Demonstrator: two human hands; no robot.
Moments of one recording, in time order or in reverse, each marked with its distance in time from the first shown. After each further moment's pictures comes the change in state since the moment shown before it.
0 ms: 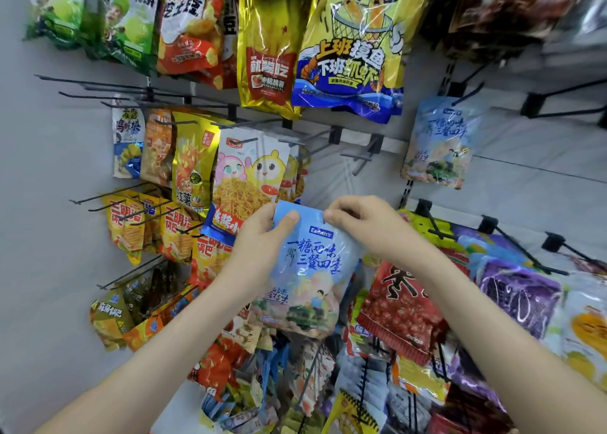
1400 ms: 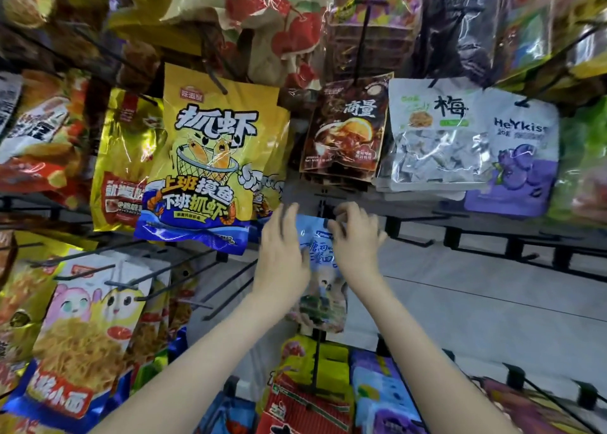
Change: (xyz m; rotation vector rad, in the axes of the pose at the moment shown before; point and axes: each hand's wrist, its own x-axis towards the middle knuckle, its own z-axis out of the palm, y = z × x) left_hand 0.161 0.060 0.215 0.671 0.142 0.702; right_hand 0.084 0.118 -0.177 -0.375 0.943 0.054
